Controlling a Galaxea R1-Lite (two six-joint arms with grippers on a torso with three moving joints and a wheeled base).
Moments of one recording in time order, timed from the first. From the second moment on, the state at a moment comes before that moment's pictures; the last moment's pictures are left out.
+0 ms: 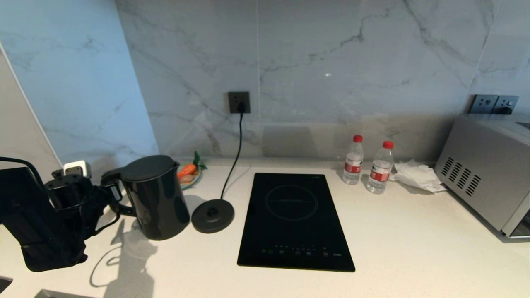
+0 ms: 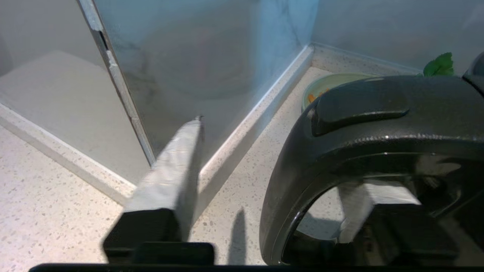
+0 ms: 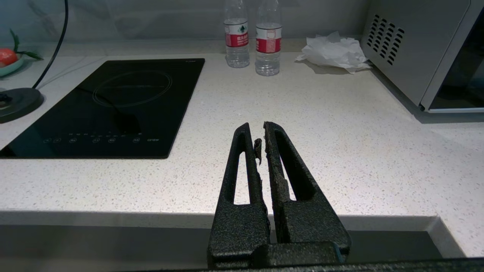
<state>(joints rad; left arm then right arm) 0.23 2.25 -0.70 -1.45 0.22 -0.05 0.00 0.00 0.00 0.00 0.00 0.00</state>
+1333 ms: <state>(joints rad) 0.19 2.16 -0.76 -1.27 0.25 -0.10 0.00 0.00 0.00 0.00 0.00 0.00</state>
